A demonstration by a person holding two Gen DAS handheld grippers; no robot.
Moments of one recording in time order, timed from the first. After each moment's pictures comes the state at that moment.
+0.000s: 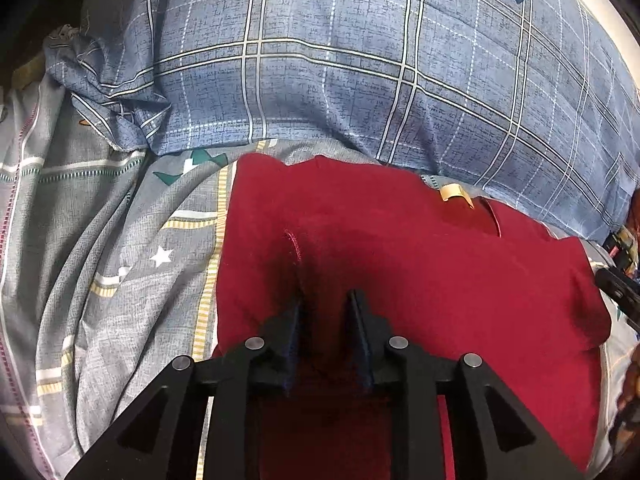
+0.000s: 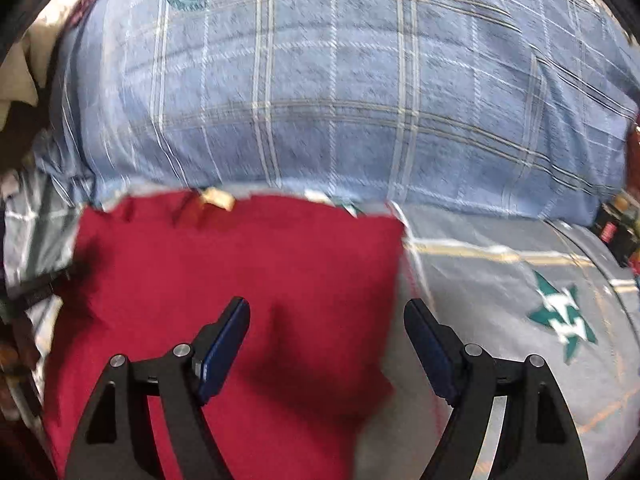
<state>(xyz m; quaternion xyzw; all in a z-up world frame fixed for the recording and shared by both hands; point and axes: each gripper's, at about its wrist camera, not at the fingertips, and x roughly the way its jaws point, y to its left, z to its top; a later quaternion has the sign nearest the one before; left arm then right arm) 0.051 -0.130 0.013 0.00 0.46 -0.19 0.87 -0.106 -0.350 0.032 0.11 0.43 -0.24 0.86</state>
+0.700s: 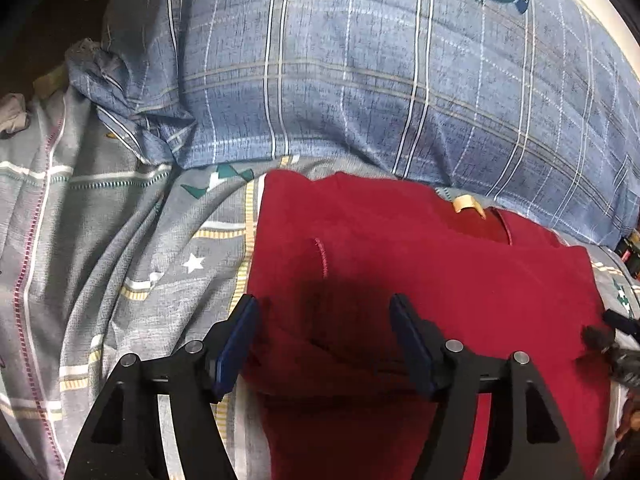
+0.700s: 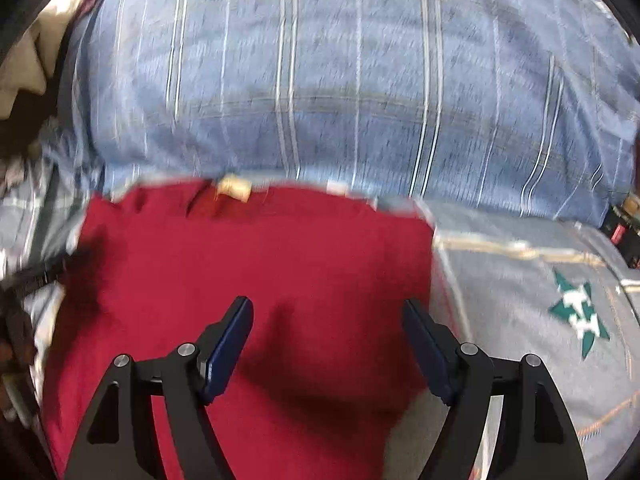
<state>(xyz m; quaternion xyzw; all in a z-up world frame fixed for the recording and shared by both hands) 0.041 -0.121 0.021 0.01 0.44 -0.16 0.88 -0.115 -0.338 0.009 0.10 0.49 -0.23 0.83</state>
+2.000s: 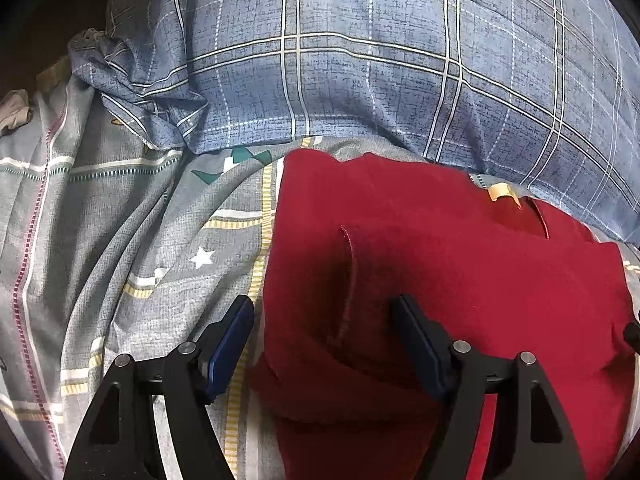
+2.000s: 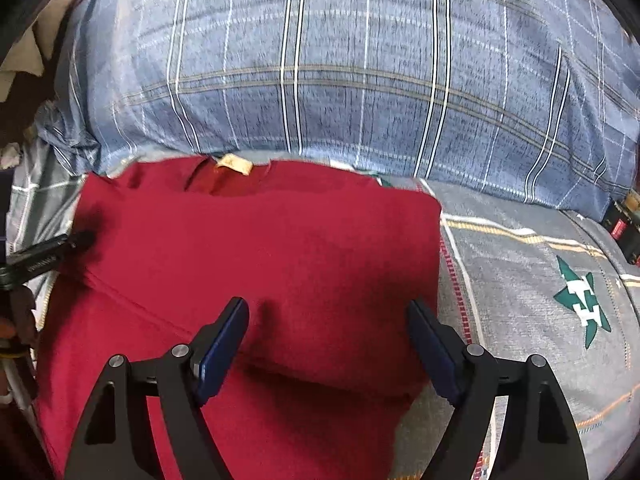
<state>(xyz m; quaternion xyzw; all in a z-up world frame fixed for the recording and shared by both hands) 0.060 -0.130 0.004 0.04 0.46 -0.12 0.88 -0.110 -0.332 0.016 0.10 0.48 -0.23 0.84</state>
